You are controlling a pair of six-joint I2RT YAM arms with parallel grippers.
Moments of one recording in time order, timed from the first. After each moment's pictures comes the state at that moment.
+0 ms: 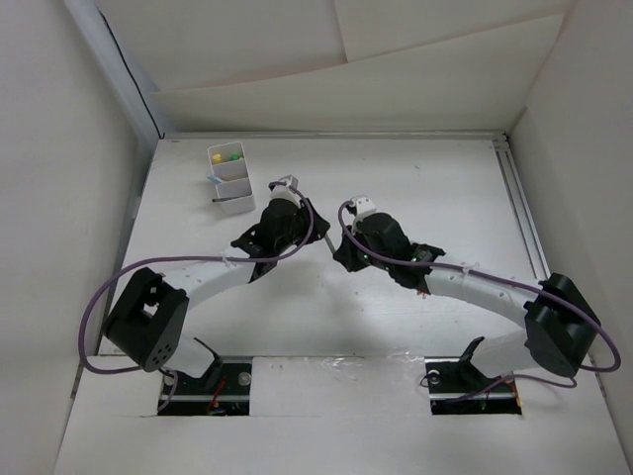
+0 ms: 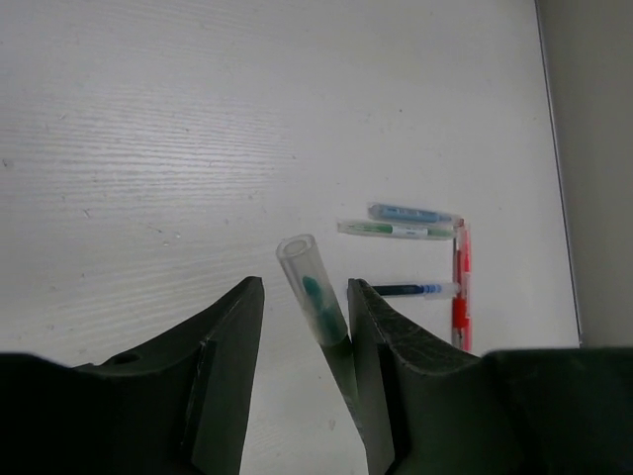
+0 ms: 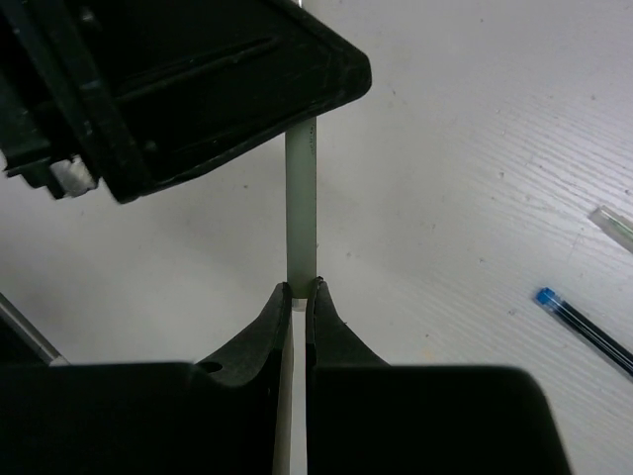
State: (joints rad) left arm -0.65 1.43 0.79 0.21 -0.06 -0.76; right arm 0.83 1.38 0.86 -0.04 0.05 0.41
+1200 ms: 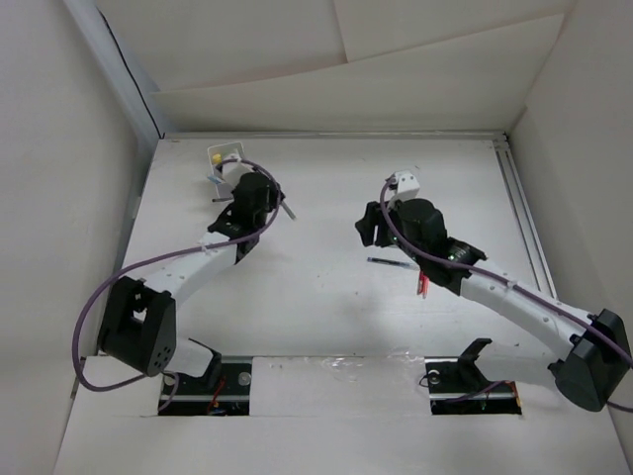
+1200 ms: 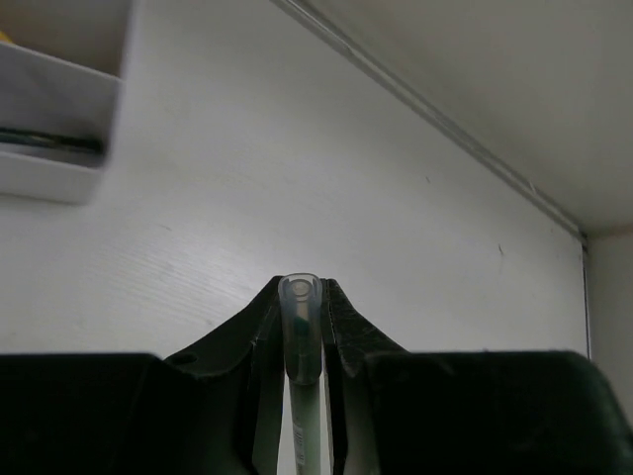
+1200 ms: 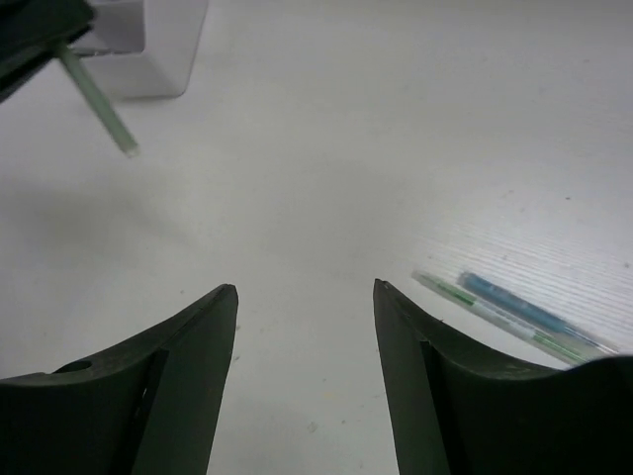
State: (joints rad) left arm -0.50 1.40 0.91 0.12 -0.40 -0.82; right arm 0.73 1.17 0.88 -0.09 0.20 0.32
